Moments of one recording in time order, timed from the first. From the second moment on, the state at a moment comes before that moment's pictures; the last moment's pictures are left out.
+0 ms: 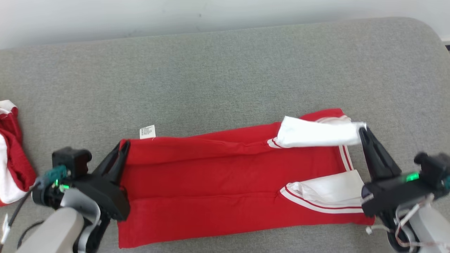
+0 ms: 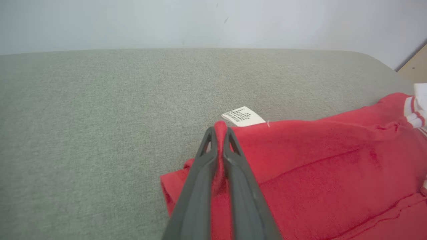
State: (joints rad) left arm -0.53 0.52 -0.65 0.34 -0.82 0.06 -0.15; right arm -0.32 -0.44 0.34 0.28 0.68 0.13 -0.26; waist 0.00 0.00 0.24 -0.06
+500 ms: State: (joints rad) left arm -0.36 0.49 -0.56 0.27 -0.81 0.12 -0.26; right arm -0.11 -0.37 0.19 0.21 0.61 0.13 -0.24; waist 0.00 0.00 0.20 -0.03
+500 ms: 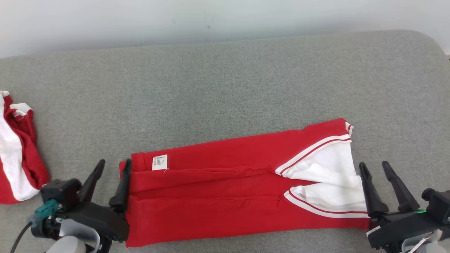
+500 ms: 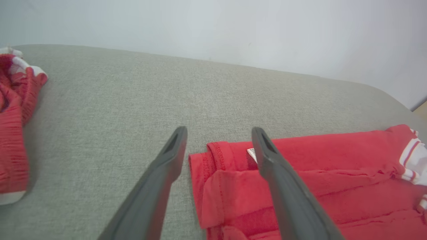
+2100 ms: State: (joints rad) left arm -0.03 0.05 0.15 0.11 -0.12 -0.08 -0.26; right arm -0.32 -0.54 0.27 0.77 0.75 0.13 -0.04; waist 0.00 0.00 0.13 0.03
